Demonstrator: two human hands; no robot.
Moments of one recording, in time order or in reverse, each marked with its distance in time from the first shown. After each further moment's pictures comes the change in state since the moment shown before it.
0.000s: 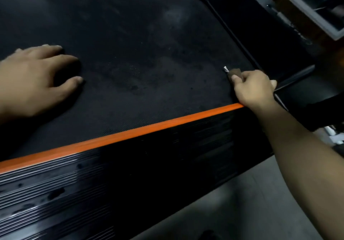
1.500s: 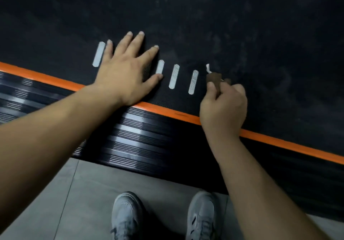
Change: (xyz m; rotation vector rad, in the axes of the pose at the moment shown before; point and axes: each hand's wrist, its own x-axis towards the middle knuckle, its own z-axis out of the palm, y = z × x) left_hand -0.274 -0.239 -0.229 0.133 -0.255 -0.550; right_hand -0.383 -0.514 0.035 0.383 -0.308 -0.303
